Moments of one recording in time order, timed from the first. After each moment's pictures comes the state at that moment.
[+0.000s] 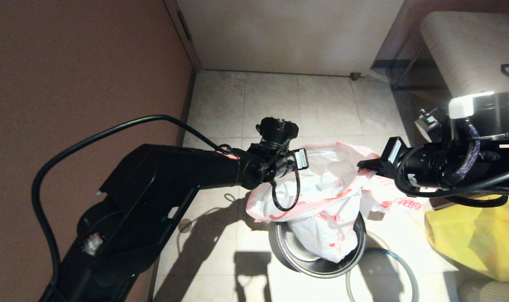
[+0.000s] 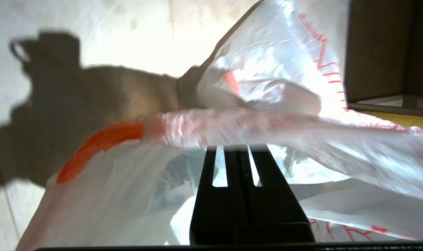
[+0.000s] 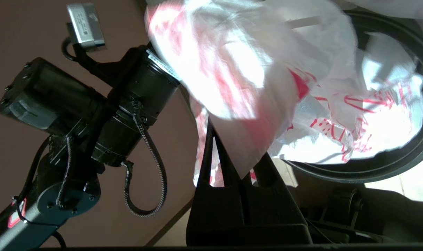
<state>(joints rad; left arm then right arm) -0.69 2.43 -1.97 -0.07 0.18 -0.43 0.34 1.62 -1.05 -0.15 0.23 0.86</state>
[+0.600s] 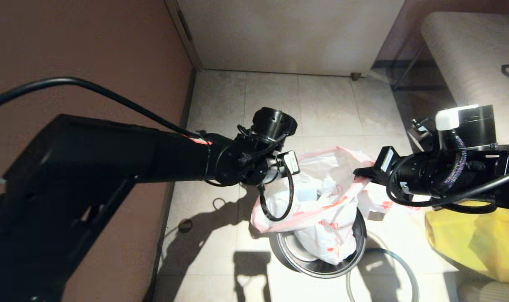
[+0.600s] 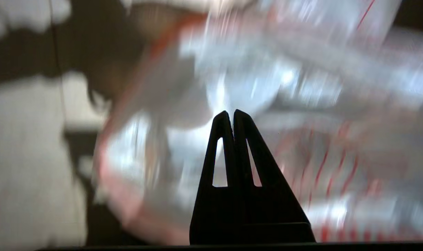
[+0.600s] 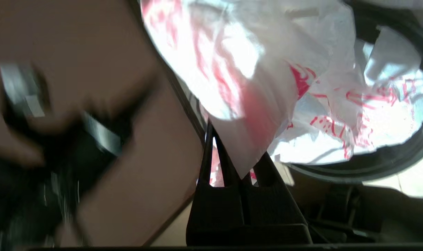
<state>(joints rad) -0.75 2.16 -1.70 0.17 0.31 -0.64 0.35 1.65 -1.01 -0.20 0.21 0.87</state>
